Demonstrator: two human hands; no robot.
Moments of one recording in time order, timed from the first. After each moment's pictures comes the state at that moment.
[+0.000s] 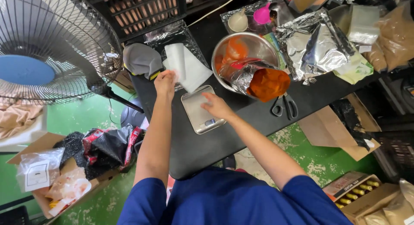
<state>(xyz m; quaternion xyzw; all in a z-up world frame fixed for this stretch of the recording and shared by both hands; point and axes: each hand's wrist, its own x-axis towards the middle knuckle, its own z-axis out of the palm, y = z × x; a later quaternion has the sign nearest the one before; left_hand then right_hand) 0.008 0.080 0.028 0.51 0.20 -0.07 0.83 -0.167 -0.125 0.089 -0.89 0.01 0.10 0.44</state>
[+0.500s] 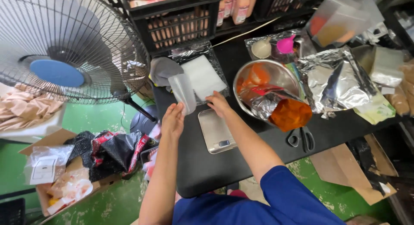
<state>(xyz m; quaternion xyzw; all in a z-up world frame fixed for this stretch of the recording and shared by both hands) -0.099 0.130 0.102 0.36 0.27 -0.07 0.89 -0.058 -0.080 0.081 -0.56 0.23 0.15 0.78</state>
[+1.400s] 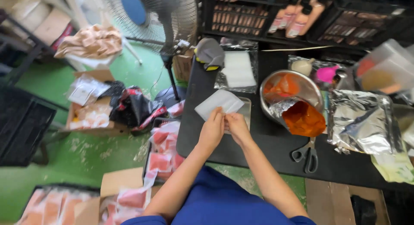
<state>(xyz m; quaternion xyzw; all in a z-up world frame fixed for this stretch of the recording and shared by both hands) -0.289 0.031 0.142 0.92 -0.03 0.27 0.30 -0.227 -0.078 0.118 -0.68 0.05 0.21 0.70</state>
